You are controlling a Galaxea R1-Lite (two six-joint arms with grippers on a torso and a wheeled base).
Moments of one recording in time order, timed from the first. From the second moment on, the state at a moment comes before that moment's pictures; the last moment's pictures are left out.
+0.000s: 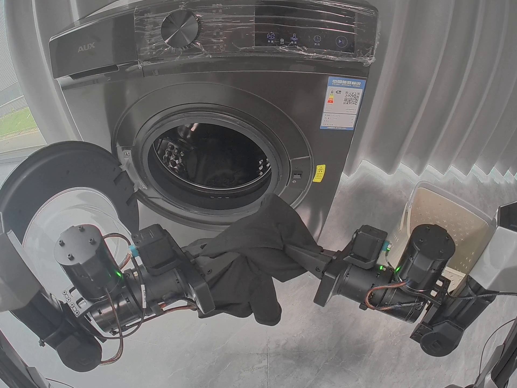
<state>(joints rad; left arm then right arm) -0.61 1.81 -0.32 -1.55 -0.32 -0.07 0.72 1.98 -0.45 -1.55 0.19 0.26</state>
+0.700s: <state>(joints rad) -0.61 1.75 -0.29 -1.55 -0.32 -0.08 0.72 1.96 -0.41 -1.55 0.19 0.26</state>
